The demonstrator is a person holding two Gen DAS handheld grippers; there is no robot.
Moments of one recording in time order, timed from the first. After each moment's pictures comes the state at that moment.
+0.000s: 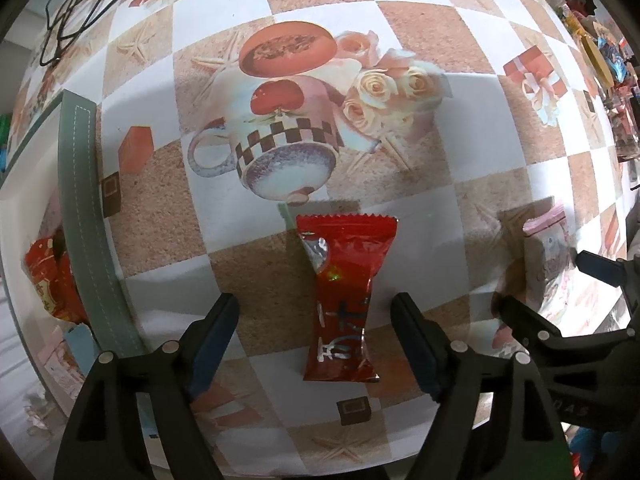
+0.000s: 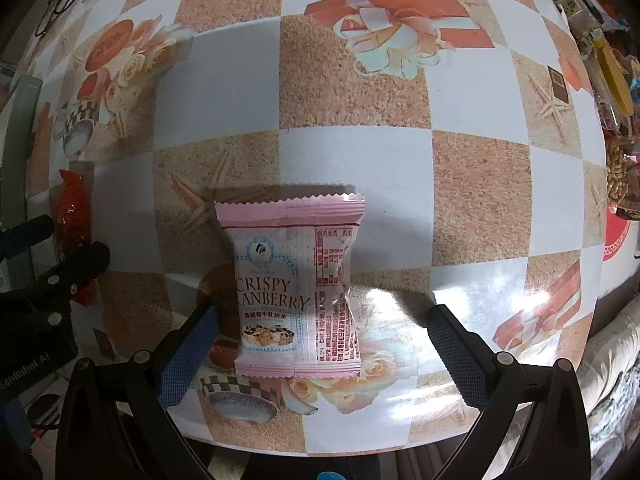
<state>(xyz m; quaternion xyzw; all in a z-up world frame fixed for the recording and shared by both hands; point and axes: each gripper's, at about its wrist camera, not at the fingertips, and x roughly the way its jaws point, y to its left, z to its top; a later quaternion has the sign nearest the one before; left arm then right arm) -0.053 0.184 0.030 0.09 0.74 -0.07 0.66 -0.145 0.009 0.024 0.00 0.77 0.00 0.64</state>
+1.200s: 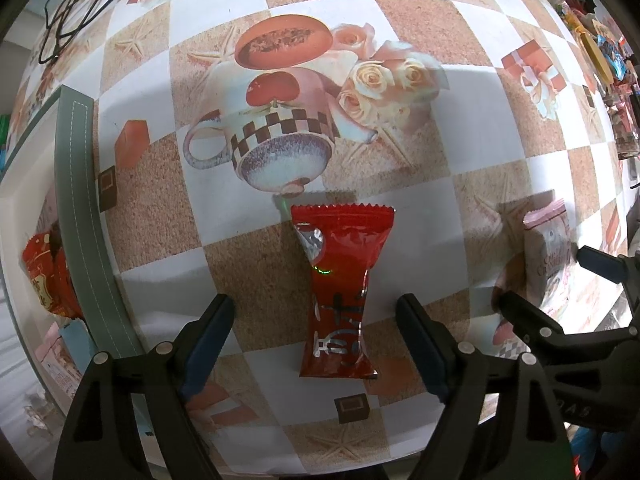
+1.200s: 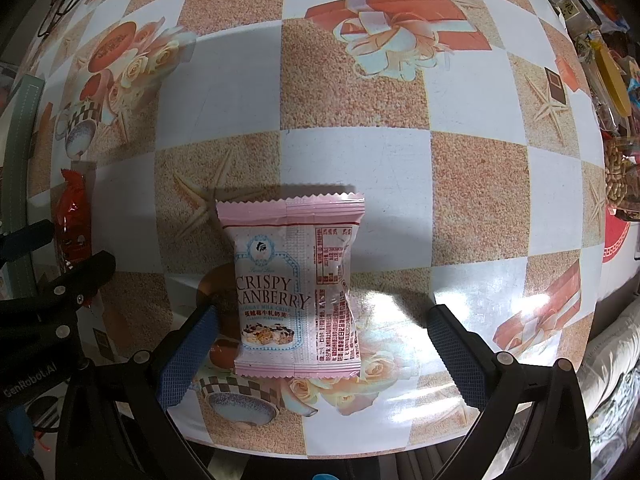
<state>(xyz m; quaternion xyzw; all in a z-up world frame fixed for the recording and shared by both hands) -0.075 0.172 0.031 0.09 0.74 -0.07 0.66 -0.145 0.008 0.026 0.00 0.76 0.00 0.65</state>
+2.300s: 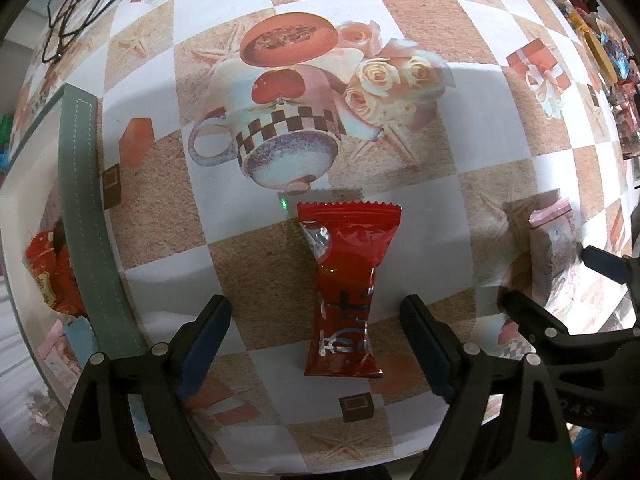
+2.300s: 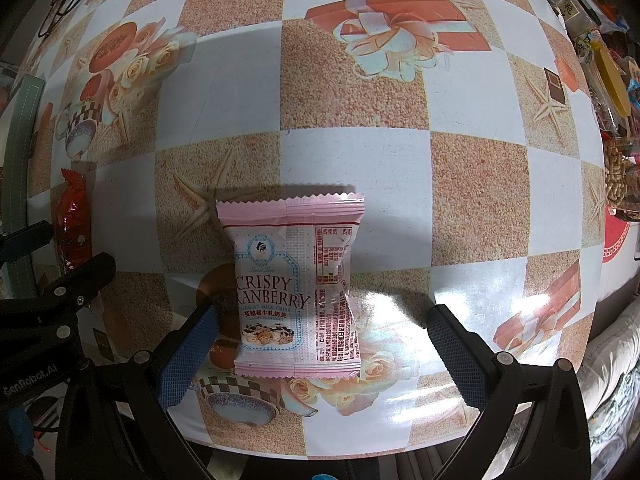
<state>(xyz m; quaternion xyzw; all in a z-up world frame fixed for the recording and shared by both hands) -0.083 0.180 0.032 0.11 0.74 -0.06 0.66 -0.145 0.008 0.026 0.00 0.76 0.00 0.65</state>
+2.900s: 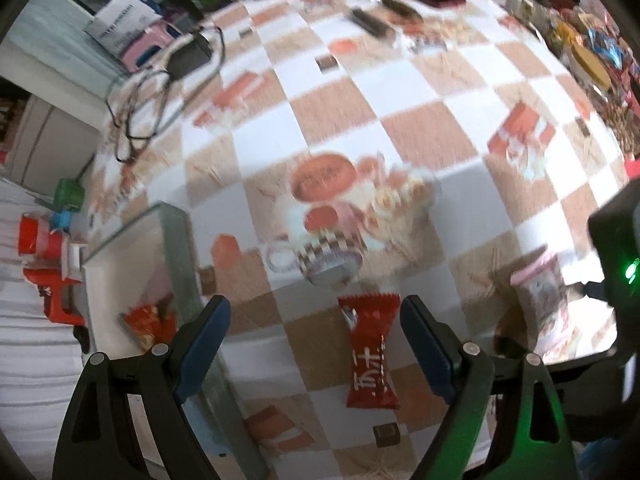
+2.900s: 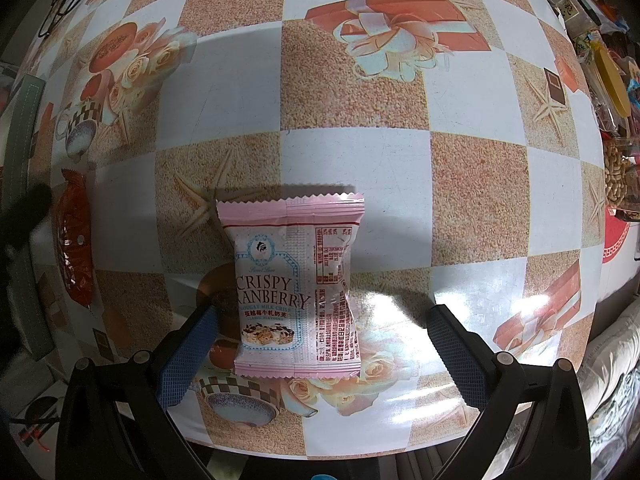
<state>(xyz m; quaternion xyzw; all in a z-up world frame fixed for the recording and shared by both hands) -0.087 0.148 0.109 0.20 0.61 -0.02 0.77 -0.145 0.008 0.026 0.00 0.76 0.00 0.65</state>
